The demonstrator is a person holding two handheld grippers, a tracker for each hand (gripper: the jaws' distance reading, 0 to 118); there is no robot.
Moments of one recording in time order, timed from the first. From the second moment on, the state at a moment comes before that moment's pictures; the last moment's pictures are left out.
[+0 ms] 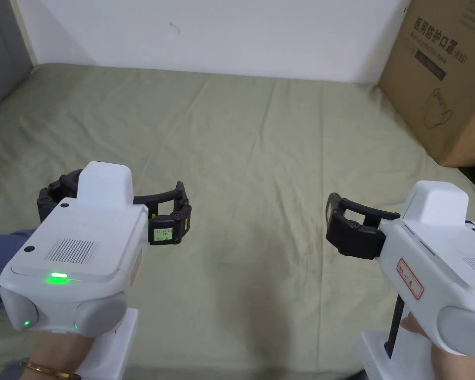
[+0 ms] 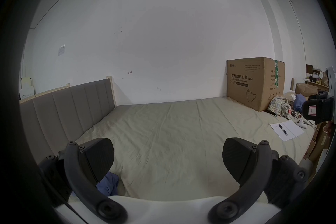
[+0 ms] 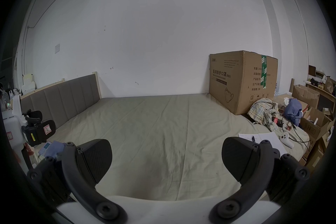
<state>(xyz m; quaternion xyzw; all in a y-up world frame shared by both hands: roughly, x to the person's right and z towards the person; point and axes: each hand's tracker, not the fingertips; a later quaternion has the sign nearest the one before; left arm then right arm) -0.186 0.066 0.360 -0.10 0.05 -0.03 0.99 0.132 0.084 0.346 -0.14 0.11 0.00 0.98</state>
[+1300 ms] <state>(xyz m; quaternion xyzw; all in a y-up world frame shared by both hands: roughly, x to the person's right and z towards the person) -0.176 -0.005 0.391 -0.24 0.03 0.03 0.97 0.098 0.047 0.341 -0.48 0.09 -0.04 0.87</state>
